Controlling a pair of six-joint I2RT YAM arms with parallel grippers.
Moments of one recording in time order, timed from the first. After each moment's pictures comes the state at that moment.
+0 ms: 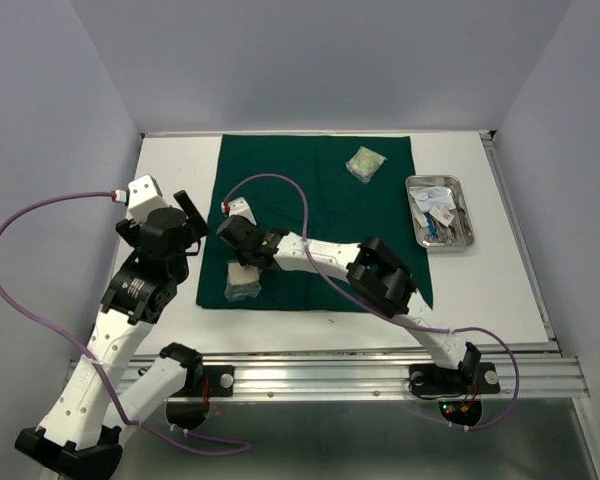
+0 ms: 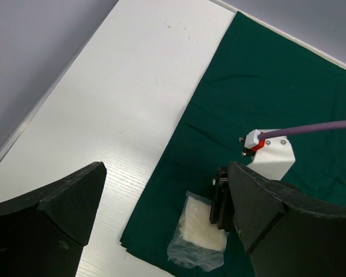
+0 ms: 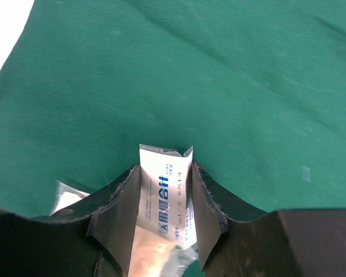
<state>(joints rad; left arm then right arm) -0.39 0.75 0.97 -0.65 -0.68 -0.51 1.06 2.43 2.01 -0.41 0.45 0.39</state>
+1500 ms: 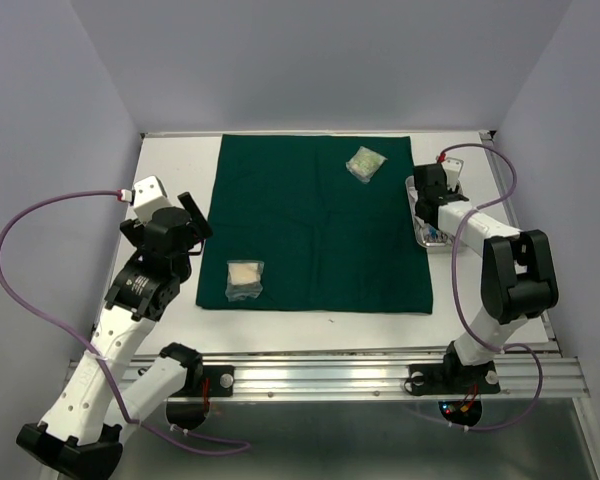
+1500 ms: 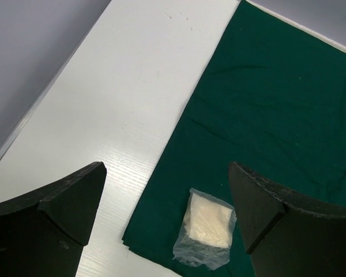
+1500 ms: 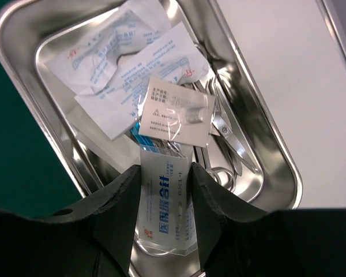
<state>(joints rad) -0.39 0.77 0.94 -0.65 -0.68 -0.50 0.18 1.69 1.11 -0.24 0.62 0.35</state>
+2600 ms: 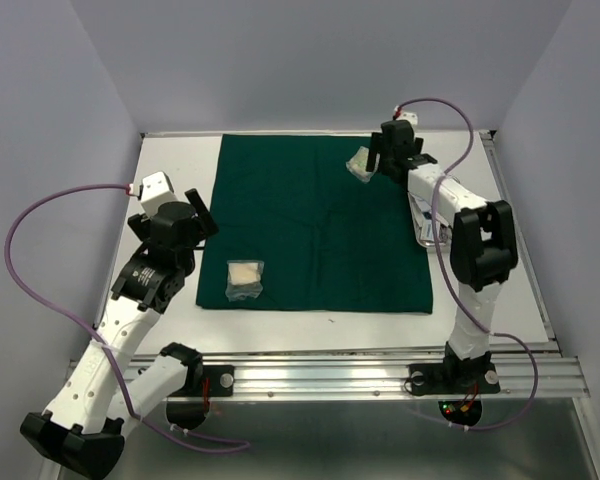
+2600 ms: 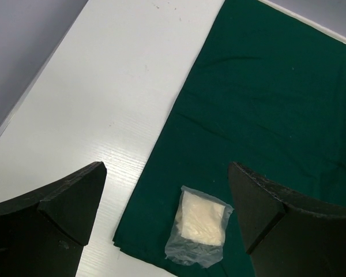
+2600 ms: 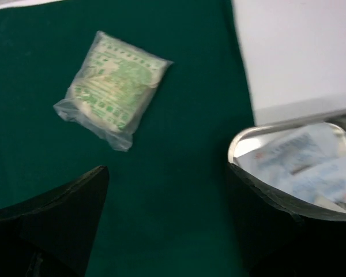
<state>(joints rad) -0.38 0.82 0.94 -0.62 -0.63 -0.50 0.26 1.93 1.56 -0.23 0.41 0.28</state>
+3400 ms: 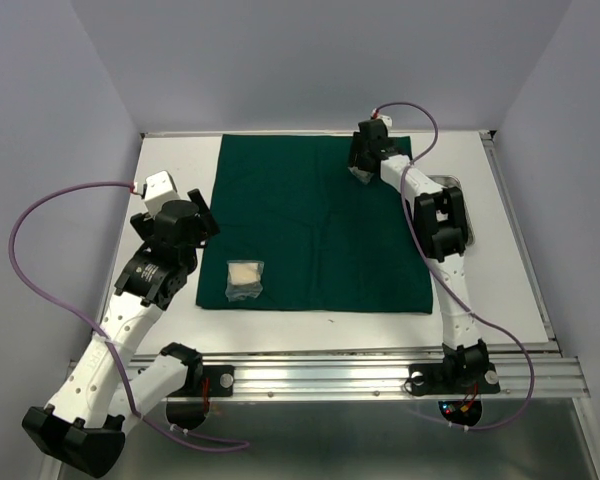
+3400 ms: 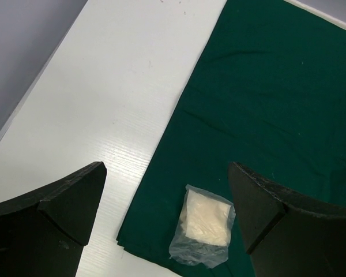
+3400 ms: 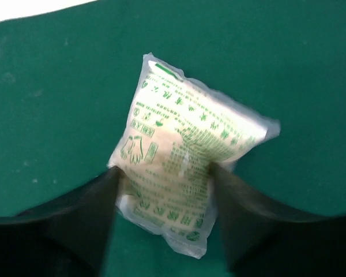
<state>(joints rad) -0.38 0.84 0.94 -0.62 -0.63 -0.49 0.29 2.52 2.17 -0.33 0.30 0.38</state>
